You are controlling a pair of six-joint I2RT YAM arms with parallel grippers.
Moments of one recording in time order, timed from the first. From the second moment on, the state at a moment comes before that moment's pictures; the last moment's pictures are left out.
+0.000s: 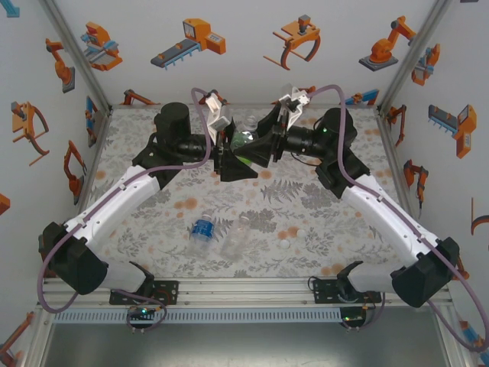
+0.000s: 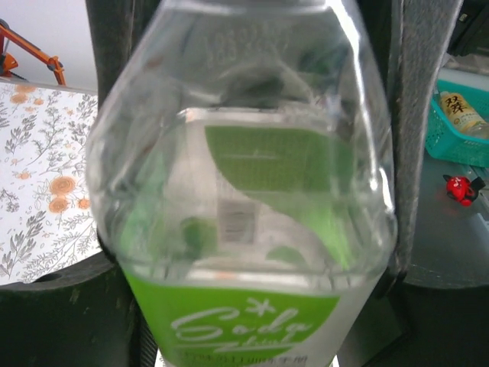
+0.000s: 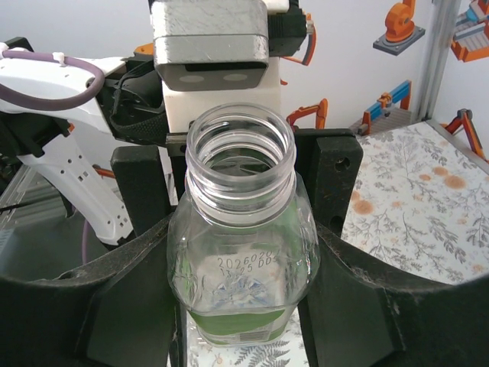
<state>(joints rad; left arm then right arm) -0.64 1.39 1.29 -0.01 1.06 -0.08 0.59 1.28 1.25 0.23 -0.84 0.32</state>
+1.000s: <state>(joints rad) -0.44 1.24 1.22 -0.07 0.92 0.00 0.59 1.21 1.26 0.06 -0.69 0.21</state>
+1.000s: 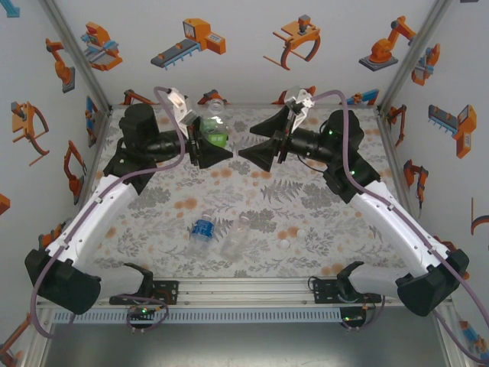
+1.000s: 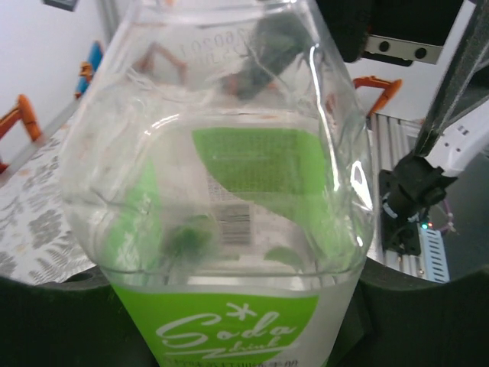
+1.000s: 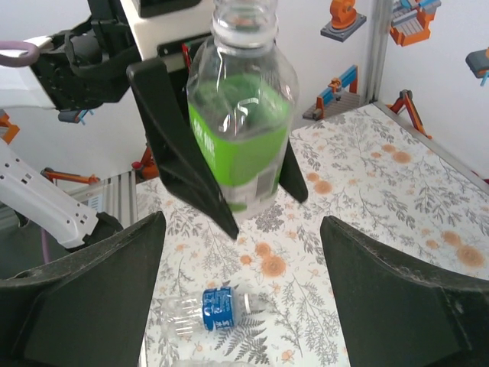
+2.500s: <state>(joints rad) -0.17 1.24 1.03 -0.25 0.80 0.12 0.52 1.26 0.73 -0.75 0.00 0.61</state>
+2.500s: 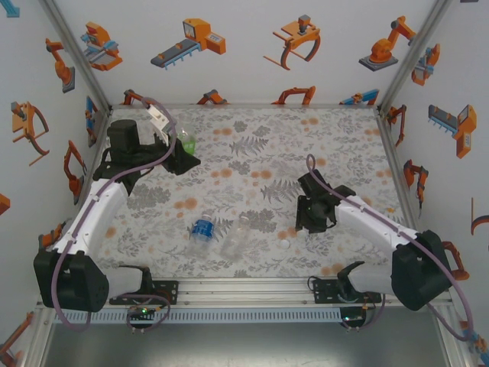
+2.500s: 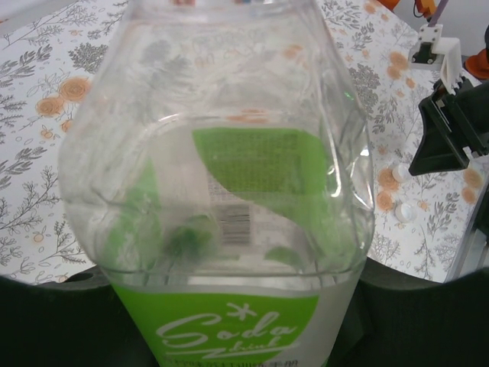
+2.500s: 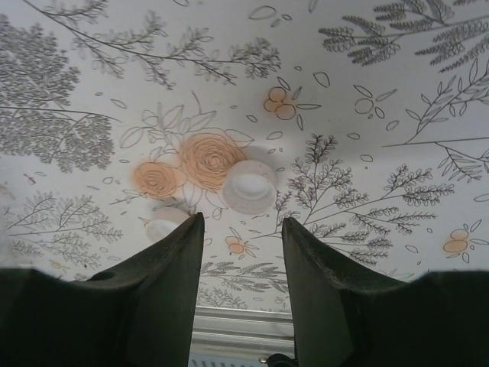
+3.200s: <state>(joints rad) -0.17 1.25 1.03 -0.25 0.80 0.12 0.52 1.38 0.71 -0.66 -0.01 0.64</state>
